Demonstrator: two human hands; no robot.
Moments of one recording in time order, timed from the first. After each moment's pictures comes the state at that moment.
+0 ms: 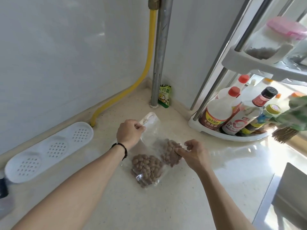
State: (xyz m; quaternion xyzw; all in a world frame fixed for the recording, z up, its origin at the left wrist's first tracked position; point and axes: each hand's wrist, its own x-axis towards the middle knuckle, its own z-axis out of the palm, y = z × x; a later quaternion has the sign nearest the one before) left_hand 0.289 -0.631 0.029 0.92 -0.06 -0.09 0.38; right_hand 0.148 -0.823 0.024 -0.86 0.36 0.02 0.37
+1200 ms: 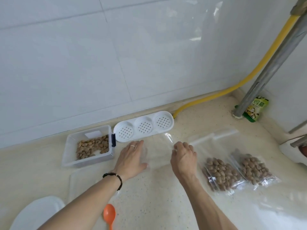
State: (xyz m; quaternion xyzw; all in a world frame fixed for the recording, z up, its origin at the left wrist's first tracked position) left_hand 0.178 -0.373 0.018 0.98 -0.04 -0.11 0.13; right_hand 0.191 -0.564 0.002 -0.96 0.04 -0.04 0.27
